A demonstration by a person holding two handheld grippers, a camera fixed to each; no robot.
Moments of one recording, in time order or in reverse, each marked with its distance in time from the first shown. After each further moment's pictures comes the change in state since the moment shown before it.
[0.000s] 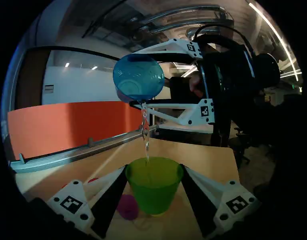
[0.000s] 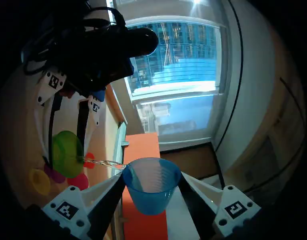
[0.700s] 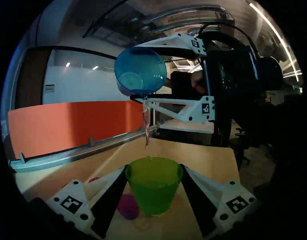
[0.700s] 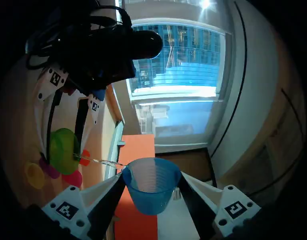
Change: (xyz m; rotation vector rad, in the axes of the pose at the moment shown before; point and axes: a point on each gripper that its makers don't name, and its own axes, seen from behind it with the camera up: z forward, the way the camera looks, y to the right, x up) left arm -0.001 -0.003 -0.001 0.006 0.001 -0.005; right arm 0.012 0.008 0.002 -0.022 0.011 -0.077
